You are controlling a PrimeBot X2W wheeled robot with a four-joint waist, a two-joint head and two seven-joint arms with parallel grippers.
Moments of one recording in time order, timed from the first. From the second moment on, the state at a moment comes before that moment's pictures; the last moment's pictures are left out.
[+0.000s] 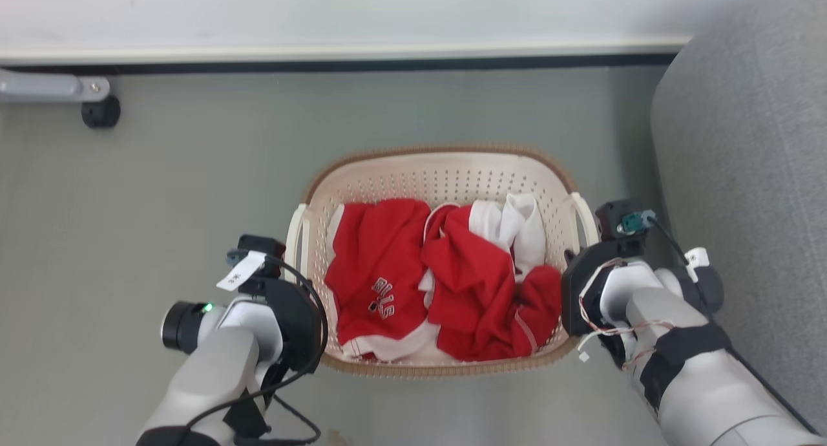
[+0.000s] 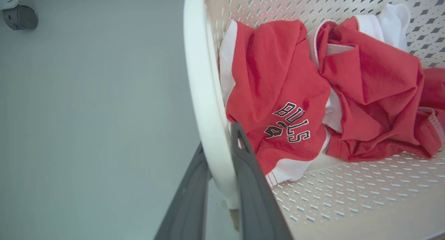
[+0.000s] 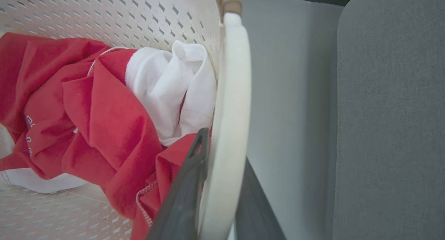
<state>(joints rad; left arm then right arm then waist) -0.80 0.01 -0.50 1.28 -0.49 -0.13 0.02 -0.86 -0.05 0.53 1.18 0.41 -0.01 0.13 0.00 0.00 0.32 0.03</state>
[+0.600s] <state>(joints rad) -0.70 0.01 -0.50 1.29 -0.51 -0.13 0.09 -0.76 -0.04 0.63 1.16 0.53 -0.03 0.23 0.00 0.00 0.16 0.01</state>
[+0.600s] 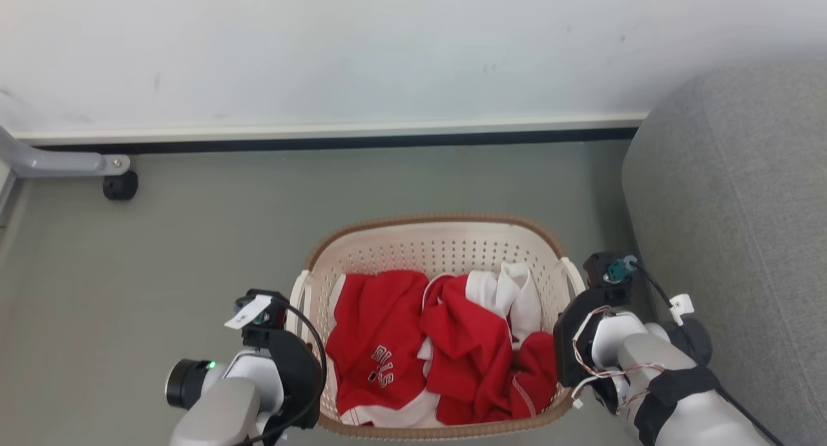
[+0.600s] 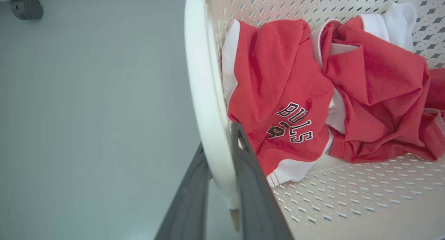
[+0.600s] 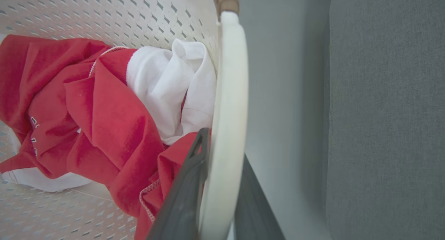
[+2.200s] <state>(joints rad) -0.60 0.03 -0.54 1.29 -0.57 -0.13 0.21 -0.68 -0.04 0.81 1.14 0.72 -0.07 0.34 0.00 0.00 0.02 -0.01</state>
